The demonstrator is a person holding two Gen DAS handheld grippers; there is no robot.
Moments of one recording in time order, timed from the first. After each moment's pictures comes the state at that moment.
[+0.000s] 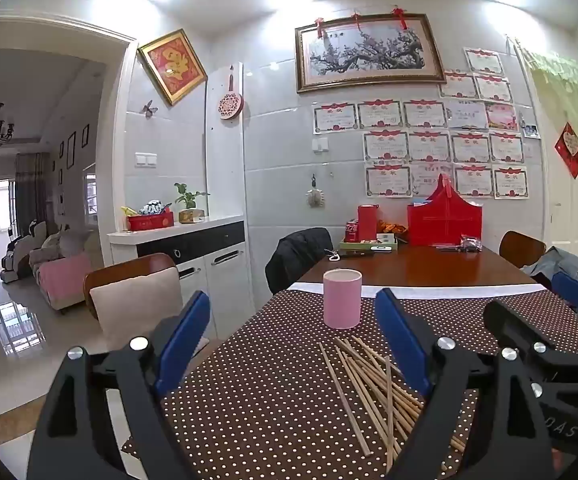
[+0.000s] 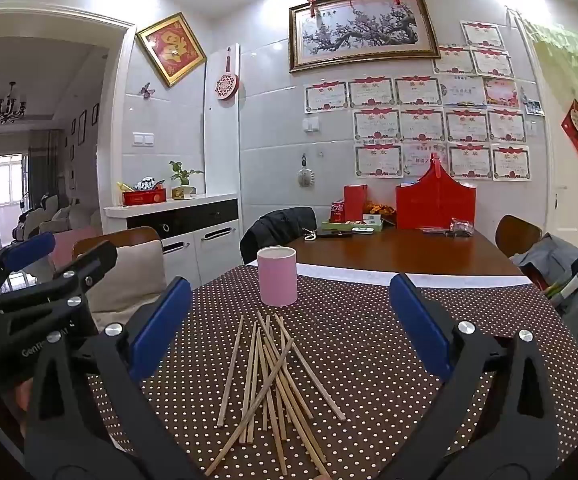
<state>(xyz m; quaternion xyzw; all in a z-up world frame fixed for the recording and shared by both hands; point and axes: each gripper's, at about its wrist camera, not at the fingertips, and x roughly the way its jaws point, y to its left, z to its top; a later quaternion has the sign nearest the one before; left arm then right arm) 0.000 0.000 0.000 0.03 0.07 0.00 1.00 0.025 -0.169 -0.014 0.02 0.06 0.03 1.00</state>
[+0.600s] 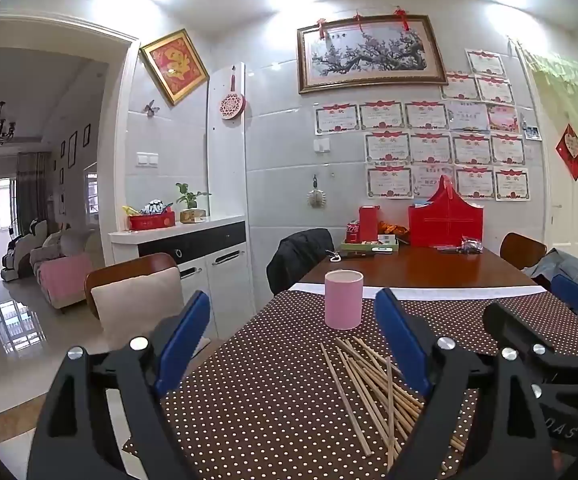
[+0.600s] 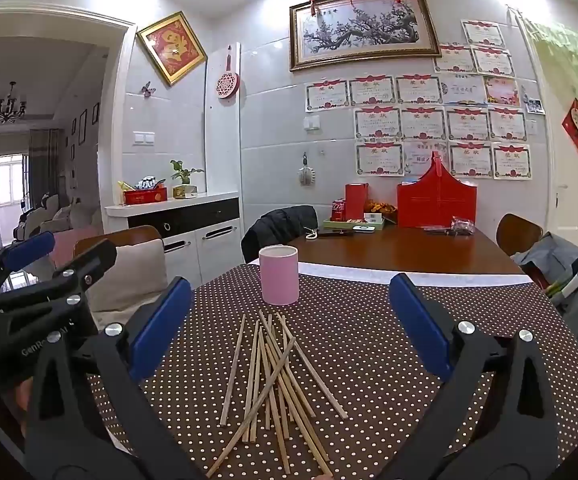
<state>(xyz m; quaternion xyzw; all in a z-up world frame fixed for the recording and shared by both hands) 0.000 0.000 0.000 0.03 0.07 0.00 1.00 0.025 -0.168 -0.014 0.02 0.06 0.03 1.00</state>
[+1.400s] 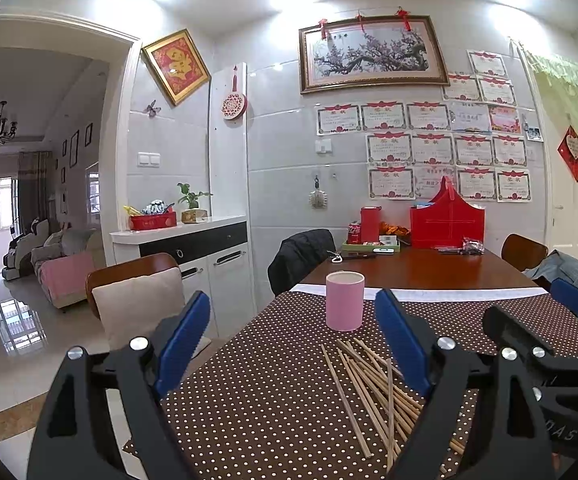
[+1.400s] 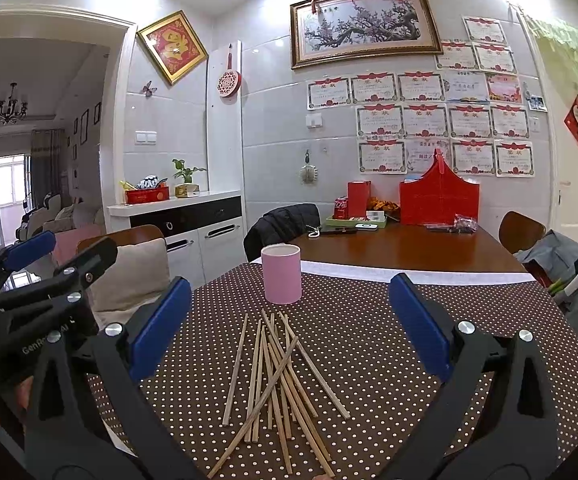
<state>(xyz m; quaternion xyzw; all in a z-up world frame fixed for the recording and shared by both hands) 0.003 0.012 0.006 0.03 0.07 0.00 1.00 0.030 -0.166 -0.021 0.02 0.07 0.04 1.00</state>
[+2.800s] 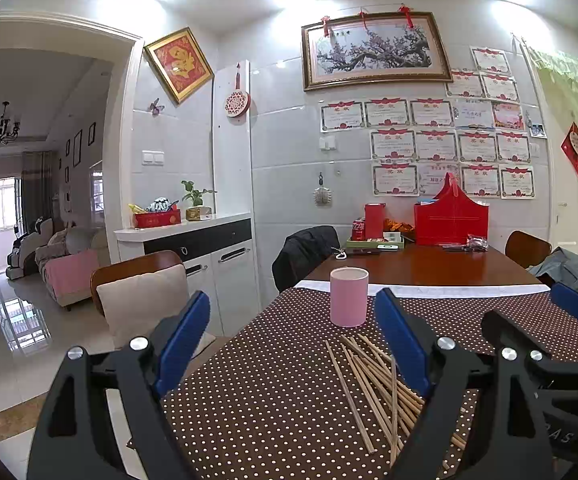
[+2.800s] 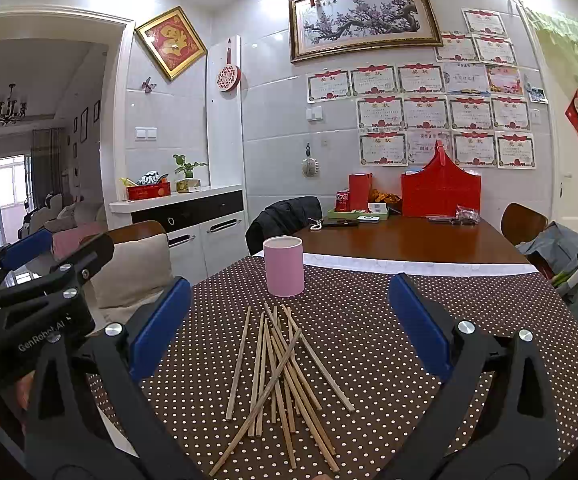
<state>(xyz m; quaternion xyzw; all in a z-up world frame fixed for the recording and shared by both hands) 0.004 0.021 -0.013 0.03 0.07 0.01 1.00 0.032 -0.173 -0.027 0.03 0.08 0.04 1.00</state>
